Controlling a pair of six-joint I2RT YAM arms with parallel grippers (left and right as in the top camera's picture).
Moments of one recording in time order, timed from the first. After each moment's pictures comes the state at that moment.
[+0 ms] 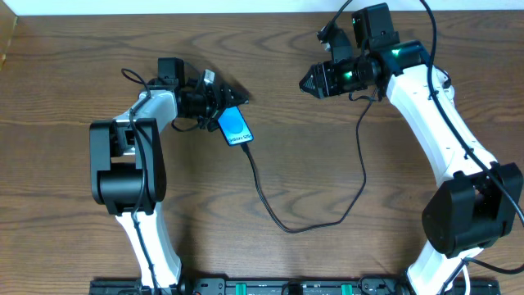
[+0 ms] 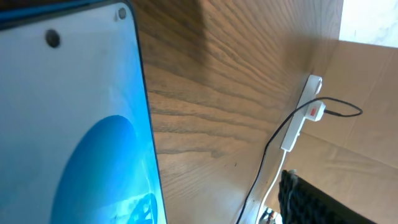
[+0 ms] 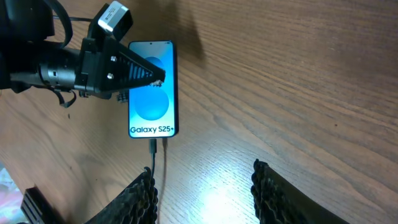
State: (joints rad) left arm 0.02 2.16 1.36 -0.43 0.90 -0.51; right arm 0.28 1.90 1.71 -0.85 -0.53 0.08
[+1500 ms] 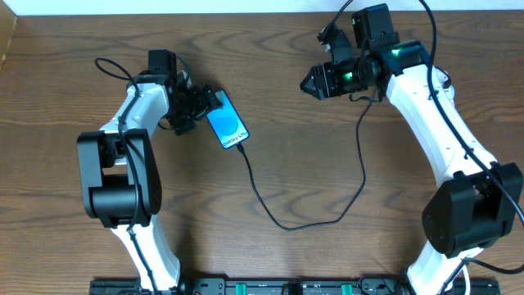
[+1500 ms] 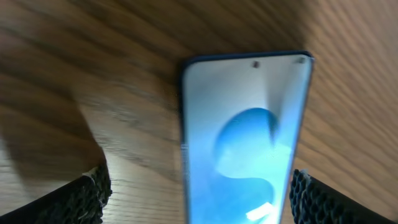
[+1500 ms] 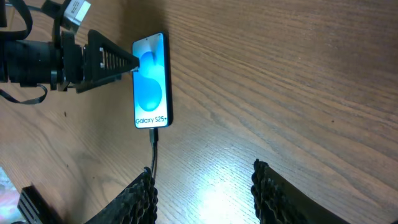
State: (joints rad) left arm 0.04 2.06 1.41 -0.67 0.34 -0.48; right arm 0.28 1.90 1.71 -0.87 -0.52 0.07
